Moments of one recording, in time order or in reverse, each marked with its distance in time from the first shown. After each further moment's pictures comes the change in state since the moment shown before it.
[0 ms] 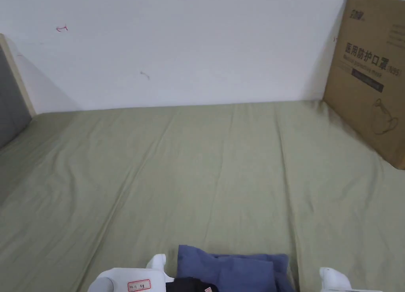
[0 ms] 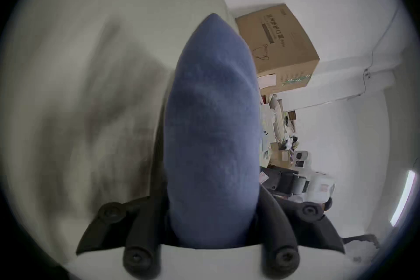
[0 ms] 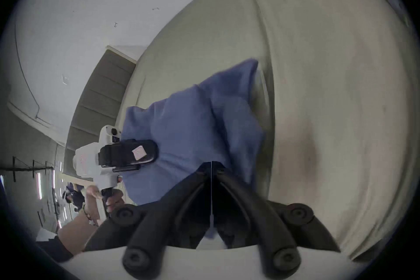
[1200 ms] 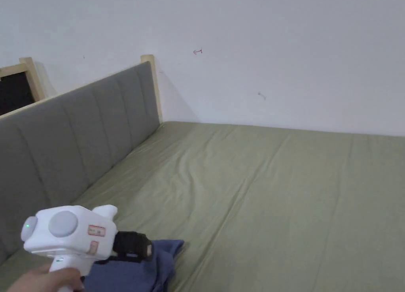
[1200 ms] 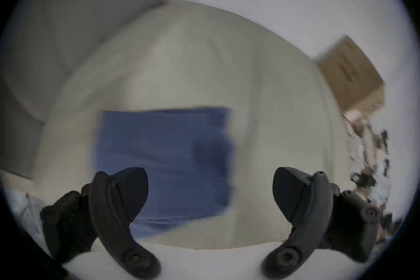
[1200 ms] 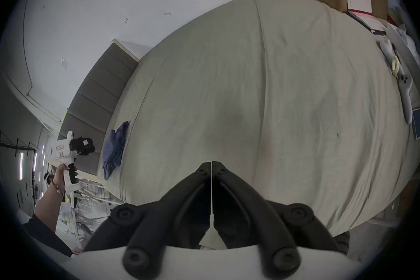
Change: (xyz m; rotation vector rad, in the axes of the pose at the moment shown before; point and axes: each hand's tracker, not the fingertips) left arm 0.006 0.019 0.281 0.227 0.654 -0.096; right arm -0.063 0.000 0.069 0.047 -0.091 0.132
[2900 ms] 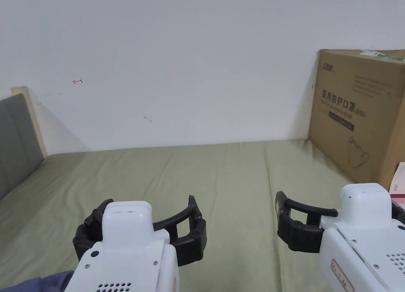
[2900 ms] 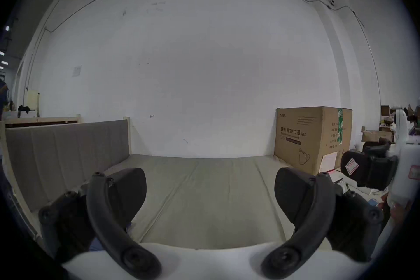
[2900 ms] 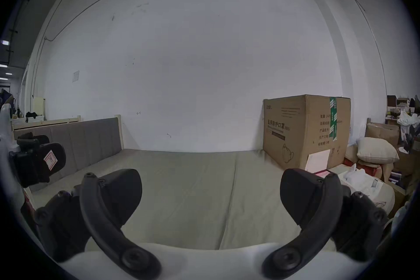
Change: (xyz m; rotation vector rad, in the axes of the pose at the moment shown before) left arm 0.325 -0.136 0.063 1.065 0.105 -0.382; right arm -0.075 -0.012 0.108 0.977 -0.249 0.435
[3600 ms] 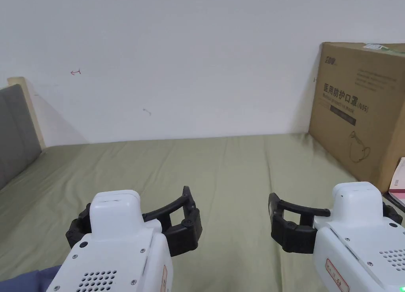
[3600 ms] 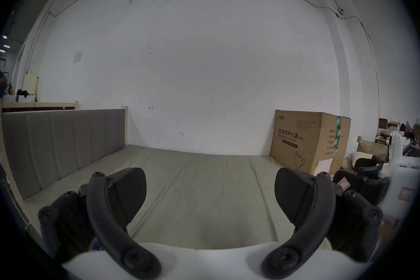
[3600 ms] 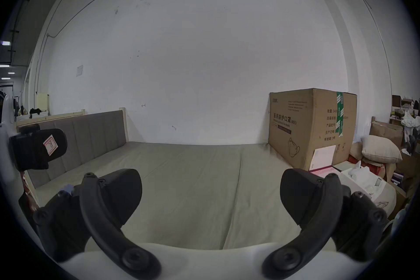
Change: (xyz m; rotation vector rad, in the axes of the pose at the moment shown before) left arm -0.019 -0.001 -0.011 -0.032 -0.014 0.080; right arm -0.007 -0.007 -0.005 -0.054 0.036 0.007
